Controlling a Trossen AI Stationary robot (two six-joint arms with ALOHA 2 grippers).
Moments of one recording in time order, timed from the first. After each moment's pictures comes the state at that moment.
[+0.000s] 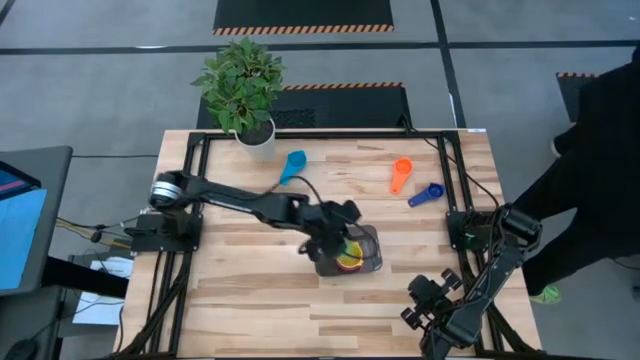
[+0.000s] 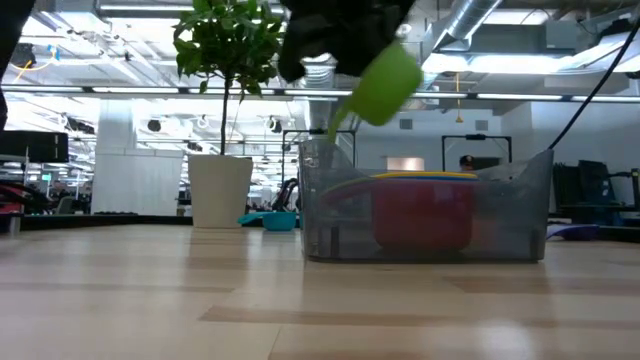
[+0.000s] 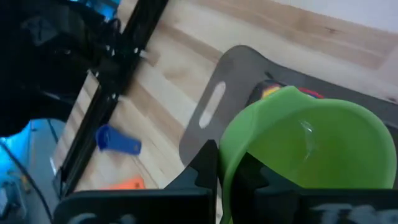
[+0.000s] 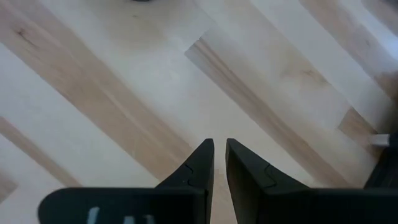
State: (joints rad) left arm -0.11 1.91 1.54 -0.36 0.00 0.96; right arm 1.01 1.87 1.27 -1.30 0.40 1.88
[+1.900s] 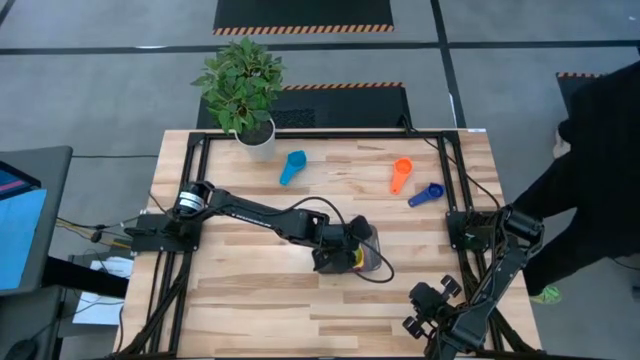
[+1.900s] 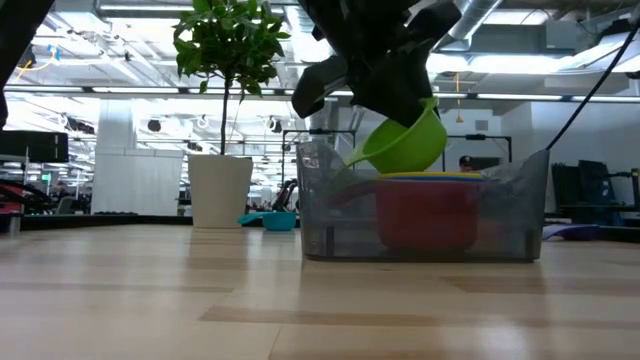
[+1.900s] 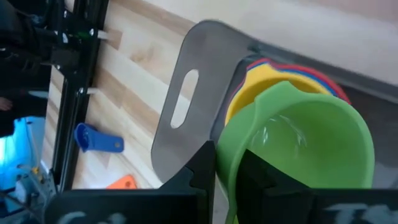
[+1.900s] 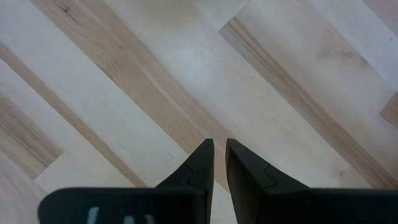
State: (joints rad) left arm -0.18 2.08 1.71 -0.52 -0.17 1.04; right arm 1.05 1.87 1.27 -1.22 0.40 1.88
